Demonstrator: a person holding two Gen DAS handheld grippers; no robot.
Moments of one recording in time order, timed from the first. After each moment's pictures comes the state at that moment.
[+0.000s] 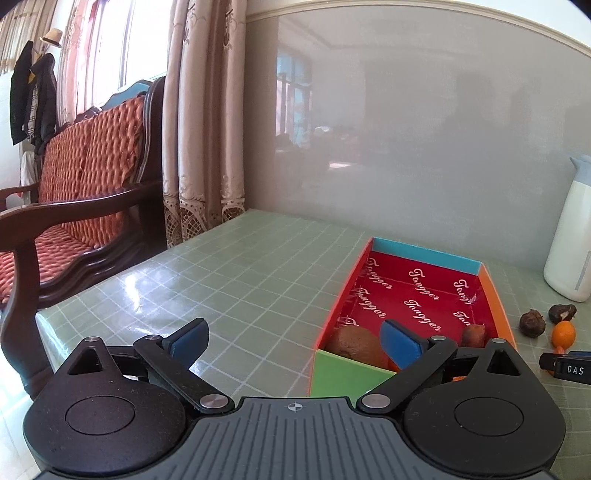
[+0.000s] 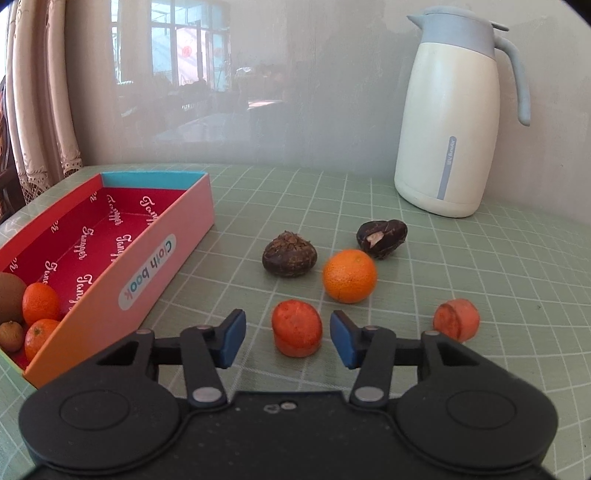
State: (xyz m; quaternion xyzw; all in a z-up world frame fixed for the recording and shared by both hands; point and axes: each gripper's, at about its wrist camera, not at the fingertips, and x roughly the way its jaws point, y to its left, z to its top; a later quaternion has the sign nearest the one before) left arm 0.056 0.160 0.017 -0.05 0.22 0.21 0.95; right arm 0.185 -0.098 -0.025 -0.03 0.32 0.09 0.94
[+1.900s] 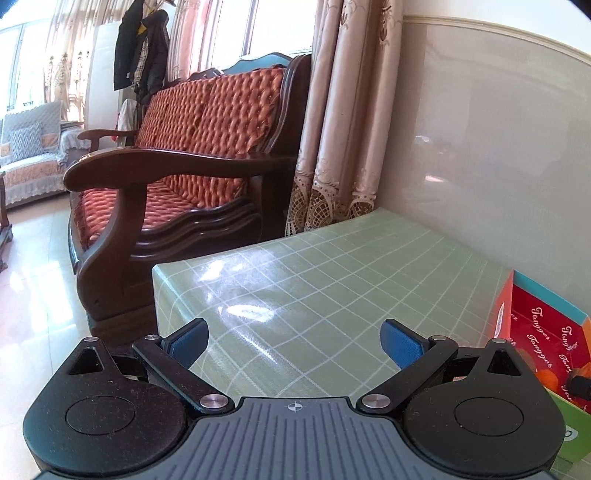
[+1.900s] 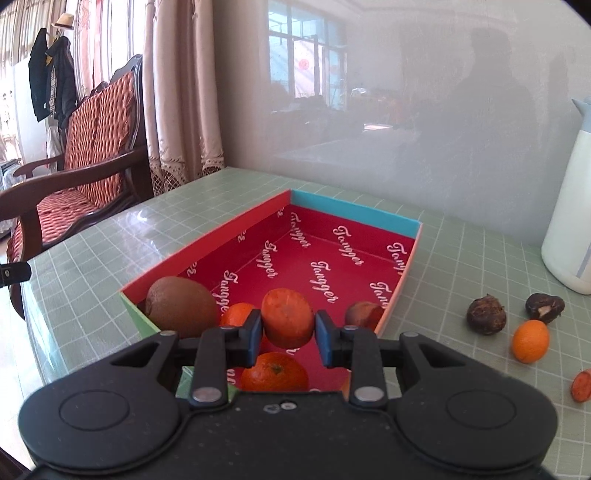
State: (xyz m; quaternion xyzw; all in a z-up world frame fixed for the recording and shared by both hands) left arm 0.000 0.263 0.004 -0.14 0.21 0.36 0.90; right arm 0.144 0.011 0.007 -0.07 0.28 0.27 0.92
